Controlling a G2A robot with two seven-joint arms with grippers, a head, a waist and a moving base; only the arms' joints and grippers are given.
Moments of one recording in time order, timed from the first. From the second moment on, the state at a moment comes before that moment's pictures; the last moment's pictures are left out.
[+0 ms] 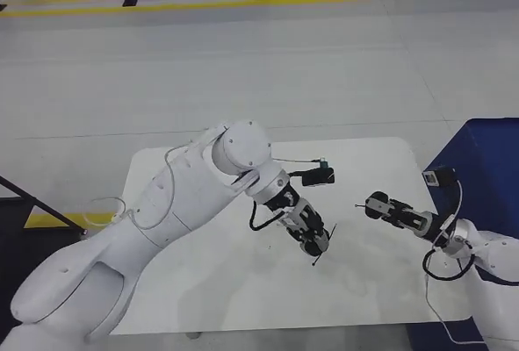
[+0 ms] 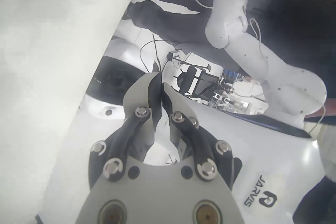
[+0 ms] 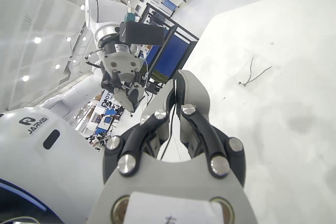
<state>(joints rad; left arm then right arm) 0.22 -1.43 -0.48 -1.17 -0.37 0.22 -1.54 -1.41 -1.04 1.77 -1.65 0.30 -0.44 1.16</state>
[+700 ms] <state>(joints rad) 0.06 -1.52 -0.17 -1.07 -0.61 0.28 -1.54 -1.43 -1.01 1.77 -1.70 0.31 -0.35 1.39</state>
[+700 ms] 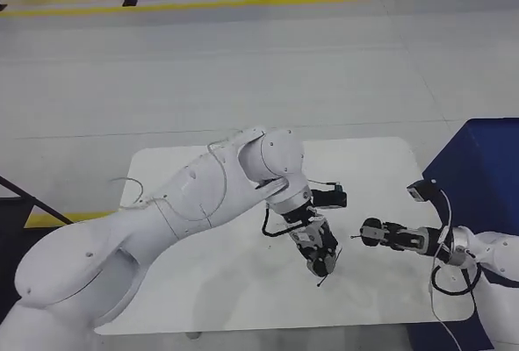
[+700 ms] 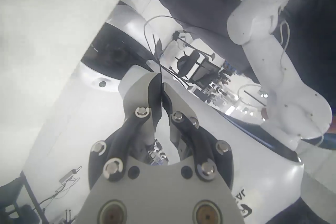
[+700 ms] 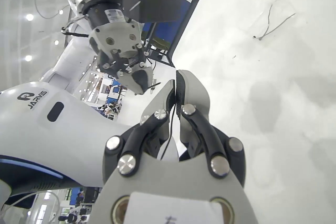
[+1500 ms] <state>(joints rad) 0.14 -1.55 -0.17 -0.99 -0.63 0.28 -1.54 -1.44 -0.98 1.72 -1.73 0.31 -0.36 1.46</state>
